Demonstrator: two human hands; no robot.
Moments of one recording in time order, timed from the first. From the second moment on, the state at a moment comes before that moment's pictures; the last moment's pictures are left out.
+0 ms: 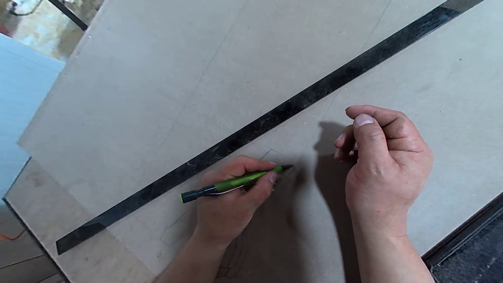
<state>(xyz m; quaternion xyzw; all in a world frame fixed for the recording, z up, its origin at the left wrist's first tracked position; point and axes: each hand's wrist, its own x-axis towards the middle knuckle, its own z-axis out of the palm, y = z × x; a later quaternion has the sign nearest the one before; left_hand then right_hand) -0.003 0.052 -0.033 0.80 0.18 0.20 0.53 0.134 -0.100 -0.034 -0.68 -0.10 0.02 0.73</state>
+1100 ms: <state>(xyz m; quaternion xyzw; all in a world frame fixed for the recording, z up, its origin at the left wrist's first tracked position) 0.001 0.049 -0.034 0.76 0.28 0.28 0.52 0.137 -0.098 -0.039 -0.67 -0.12 0.00 0.73</state>
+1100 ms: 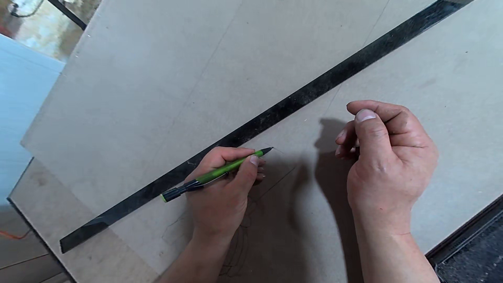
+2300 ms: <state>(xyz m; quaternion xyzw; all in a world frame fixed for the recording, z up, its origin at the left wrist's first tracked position) -0.001 0.059 -0.044 0.72 0.30 0.22 0.58 0.127 -0.101 -0.028 -0.72 -0.07 0.01 0.69</state>
